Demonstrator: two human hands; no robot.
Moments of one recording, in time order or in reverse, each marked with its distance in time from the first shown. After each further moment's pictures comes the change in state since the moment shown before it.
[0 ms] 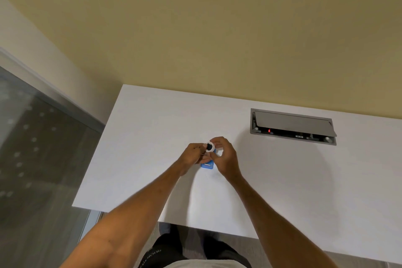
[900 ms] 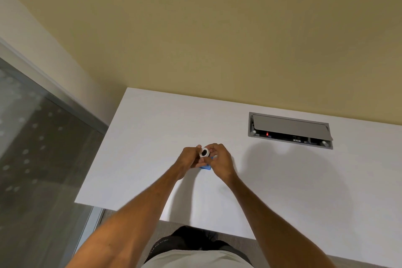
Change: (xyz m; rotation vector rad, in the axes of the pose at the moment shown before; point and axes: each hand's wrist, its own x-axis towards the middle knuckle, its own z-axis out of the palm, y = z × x) left_hand -0.019 -0.004 0.006 -0.184 0.058 -0.091; right_hand -0.010 -0.011 -0.008 0.058 -0.168 0.203
